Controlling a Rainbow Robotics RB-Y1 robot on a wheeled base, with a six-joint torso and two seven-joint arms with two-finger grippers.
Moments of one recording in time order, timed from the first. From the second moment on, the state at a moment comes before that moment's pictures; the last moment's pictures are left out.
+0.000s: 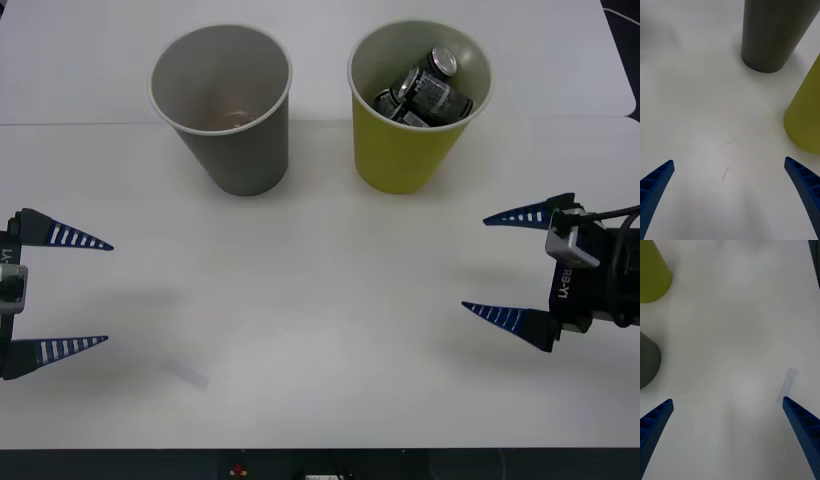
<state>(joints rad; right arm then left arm) 0.07 -0.58 -0.31 -2.17 1.74 -1.38 -0.39 0.26 1.13 0.26 -2.01 -1.31 -1.13 -0.09</state>
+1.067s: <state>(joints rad) 0.31 -1.06 -0.27 -2.23 1.53 -1.08 -0.29 0.26 1.13 0.26 -2.01 -1.31 -1.13 -0.09</state>
